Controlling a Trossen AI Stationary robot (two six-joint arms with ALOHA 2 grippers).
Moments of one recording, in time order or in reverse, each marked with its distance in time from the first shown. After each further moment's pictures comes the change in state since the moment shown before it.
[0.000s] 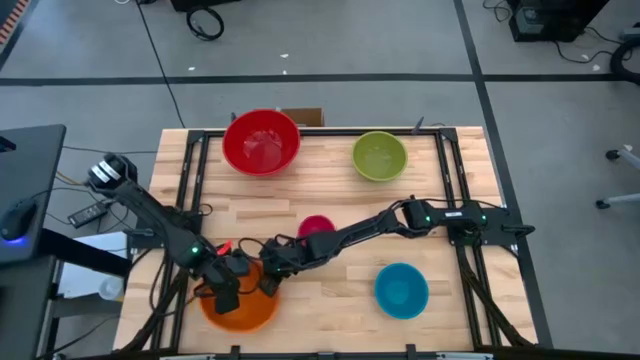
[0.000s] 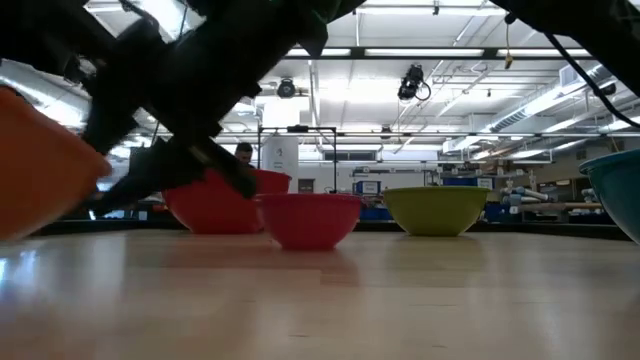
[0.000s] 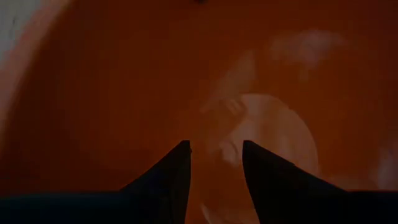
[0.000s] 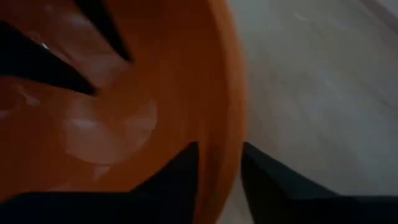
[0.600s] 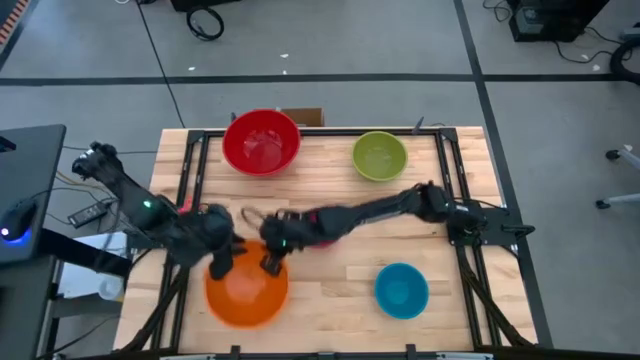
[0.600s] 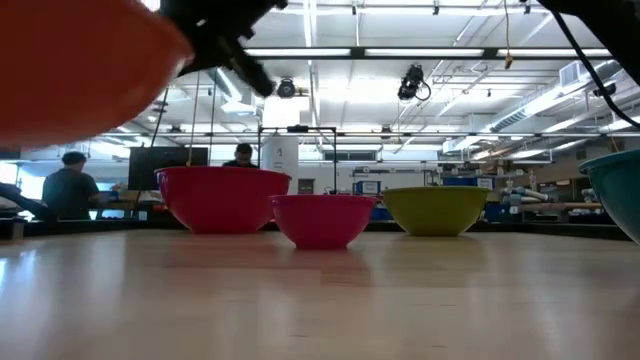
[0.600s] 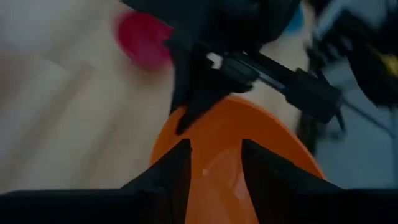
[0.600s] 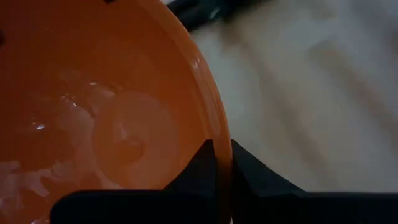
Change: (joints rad) left arm 0.050 -0.307 0.304 -0.274 -0.465 -0.009; right arm -0.053 -0.206 0.024 -0.146 0.059 -0.240
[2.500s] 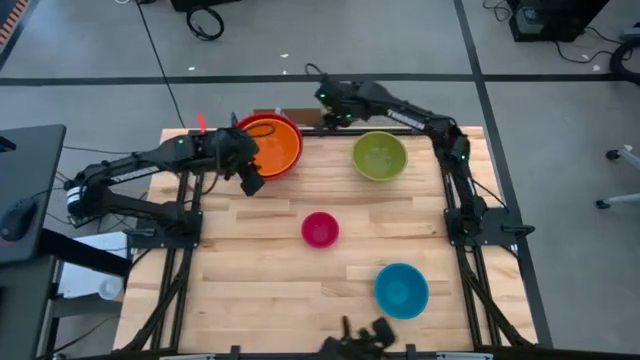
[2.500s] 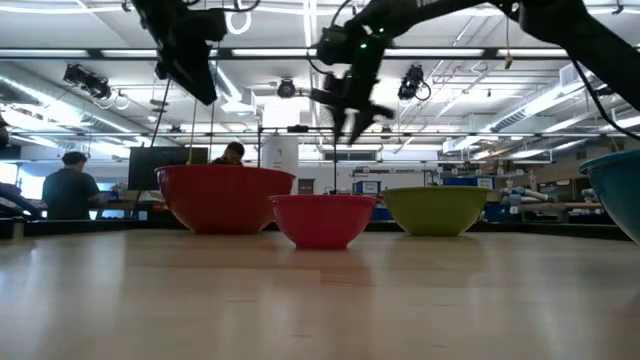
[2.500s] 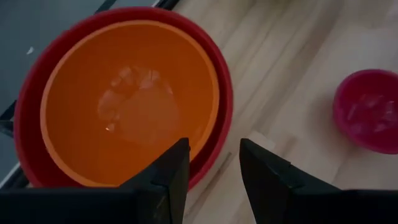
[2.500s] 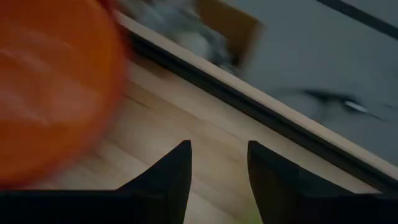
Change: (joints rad) left arm 1.038 0.104 0.041 0.017 0.263 0.901; right arm -0.710 -0.193 0.001 -0.550 0.111 -0.126
